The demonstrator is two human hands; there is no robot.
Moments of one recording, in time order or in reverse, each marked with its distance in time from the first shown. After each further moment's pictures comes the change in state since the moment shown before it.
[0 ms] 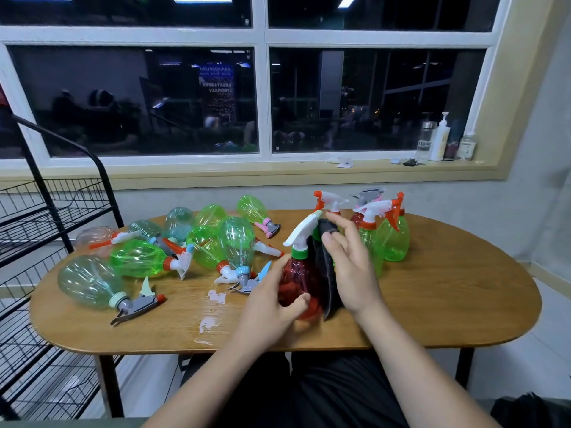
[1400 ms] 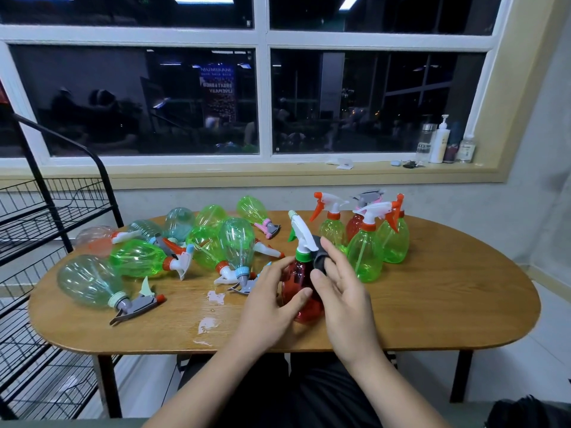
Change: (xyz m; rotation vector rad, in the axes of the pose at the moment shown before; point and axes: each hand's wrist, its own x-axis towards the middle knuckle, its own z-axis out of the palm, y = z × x) left_hand -0.001 -0.002 0.000 0.014 0.088 0.076; right_hand -0.058 -0.001 0.014 0.115 -0.030 0.001
